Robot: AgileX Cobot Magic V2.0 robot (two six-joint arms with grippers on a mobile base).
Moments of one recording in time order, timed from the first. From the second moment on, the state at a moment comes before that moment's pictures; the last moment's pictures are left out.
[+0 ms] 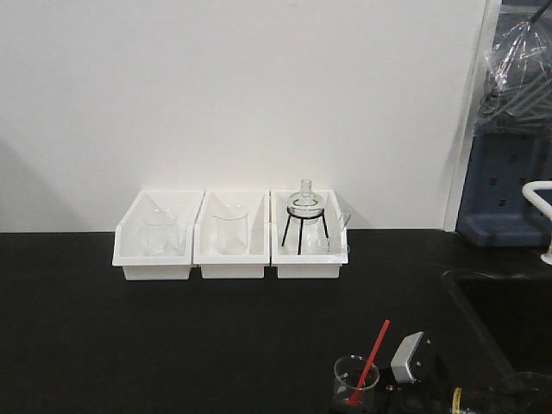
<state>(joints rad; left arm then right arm) -0.04 -0.02 0.03 0.07 0.43 0.17 0.01 2.13 -0.95 -1.27 -1.03 0.62</state>
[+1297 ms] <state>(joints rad) -0.04 -0.02 0.03 0.07 0.43 0.17 0.01 2.15 -0.95 -1.20 -0.96 0.50</state>
